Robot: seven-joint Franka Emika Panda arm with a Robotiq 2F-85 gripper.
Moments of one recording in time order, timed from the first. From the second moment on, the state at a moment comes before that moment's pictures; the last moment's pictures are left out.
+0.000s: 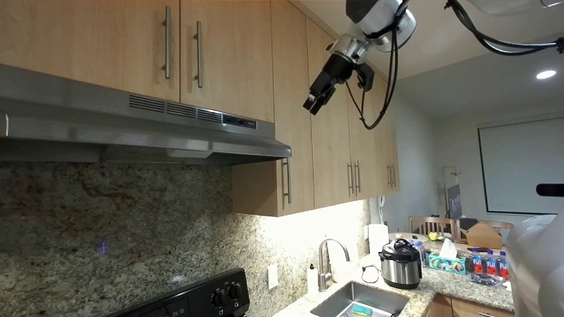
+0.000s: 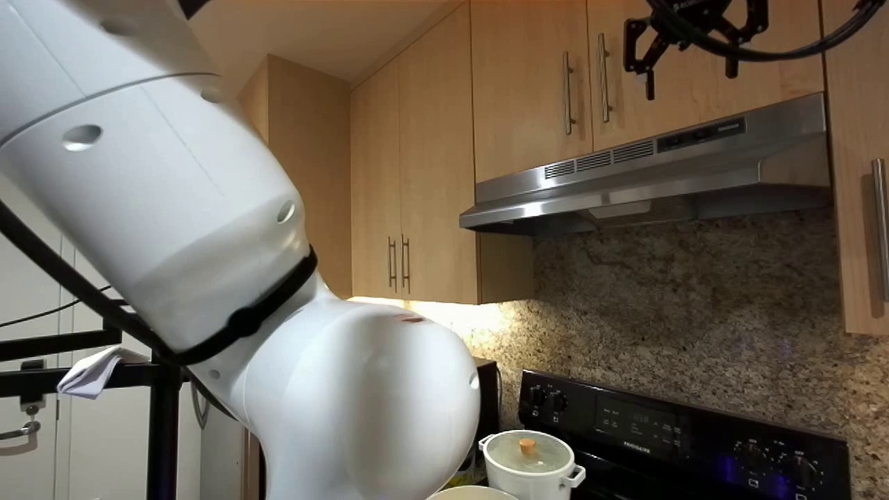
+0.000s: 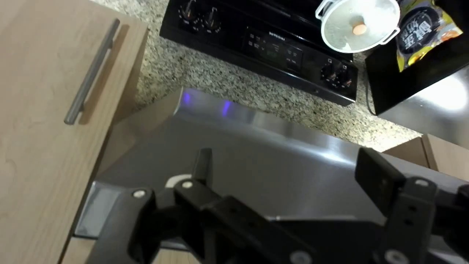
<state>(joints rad) 0.17 -0.63 -0.36 -1.91 0.19 1.92 -0.76</state>
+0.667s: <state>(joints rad) 0.24 -0.43 -0.38 -1.69 0.37 1.94 -0.92</state>
